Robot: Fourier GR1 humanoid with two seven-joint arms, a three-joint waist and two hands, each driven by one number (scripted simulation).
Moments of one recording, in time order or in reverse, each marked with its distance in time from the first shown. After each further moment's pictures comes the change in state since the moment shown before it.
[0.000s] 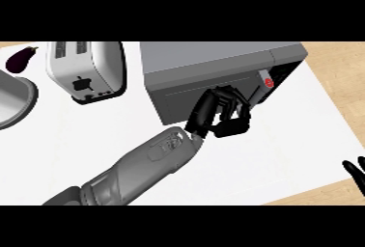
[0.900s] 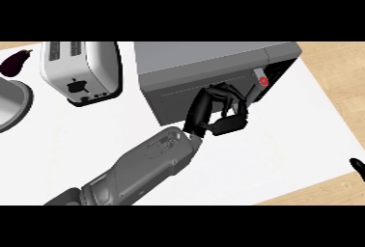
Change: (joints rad) left arm 0.014 0.000 0.010 0.002 0.159 0.017 -0.134; right arm -0.042 -0.039 -0.024 -0.032 -0.076 0.011 0.037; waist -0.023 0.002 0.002
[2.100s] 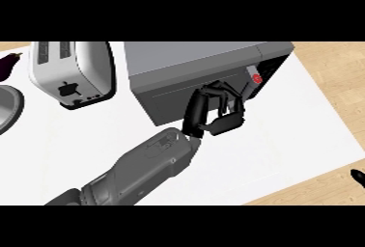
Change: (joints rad) left arm 0.008 0.000 -0.012 0.014 0.091 0.068 -0.177; right arm -0.025 -0.063 0.004 -0.061 -0.088 0.053 0.039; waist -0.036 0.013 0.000
